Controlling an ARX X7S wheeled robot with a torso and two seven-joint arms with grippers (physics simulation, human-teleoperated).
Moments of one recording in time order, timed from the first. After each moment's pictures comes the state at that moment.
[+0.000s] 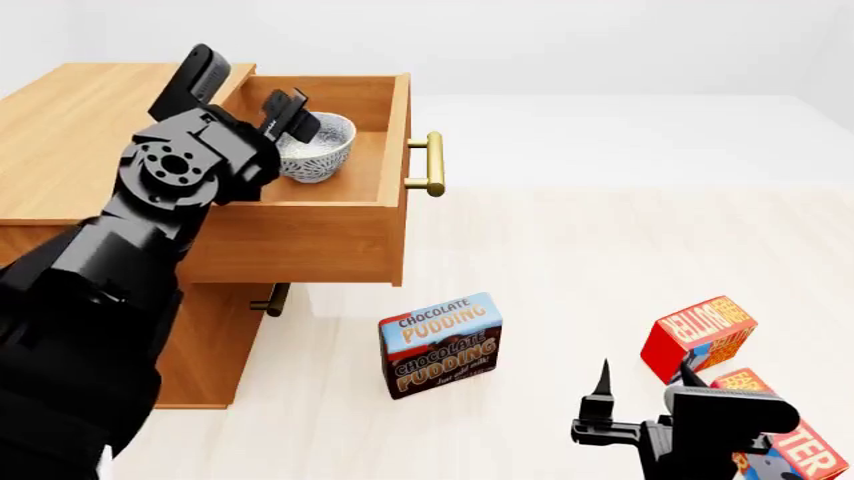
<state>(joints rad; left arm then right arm) -1.54 -0.16 1.02 -1.31 -2.00 -0.26 -0.60 -0.02 0.37 -0.08 -0.16 0.29 0.21 0.27</state>
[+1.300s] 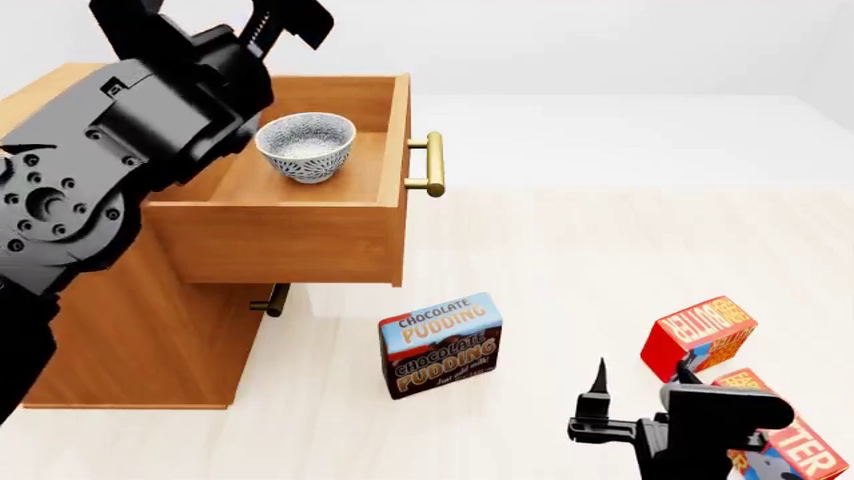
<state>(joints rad) -1.45 -0.55 1.01 -0.29 -2.05 -0.01 -0.68 -0.01 0.37 -0.10 -0.16 0.30 0.22 0.28</state>
